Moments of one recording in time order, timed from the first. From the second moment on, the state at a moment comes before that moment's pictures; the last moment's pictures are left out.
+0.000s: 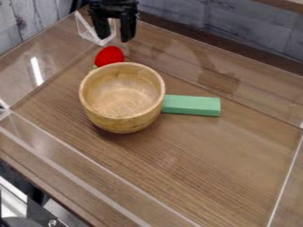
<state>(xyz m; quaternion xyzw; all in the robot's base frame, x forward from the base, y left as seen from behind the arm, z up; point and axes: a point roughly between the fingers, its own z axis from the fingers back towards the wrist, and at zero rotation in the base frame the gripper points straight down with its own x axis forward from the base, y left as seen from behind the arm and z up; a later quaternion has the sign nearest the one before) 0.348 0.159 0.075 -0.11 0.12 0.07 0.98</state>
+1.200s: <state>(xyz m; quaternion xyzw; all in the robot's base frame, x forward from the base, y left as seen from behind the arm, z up) 0.330 0.165 0.072 -0.12 0.12 0.18 0.97</state>
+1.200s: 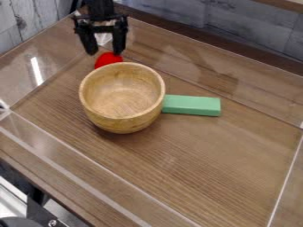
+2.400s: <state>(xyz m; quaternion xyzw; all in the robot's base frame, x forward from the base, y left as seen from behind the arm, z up) 0.343 0.155 0.043 -0.09 0.12 0.16 0.98</state>
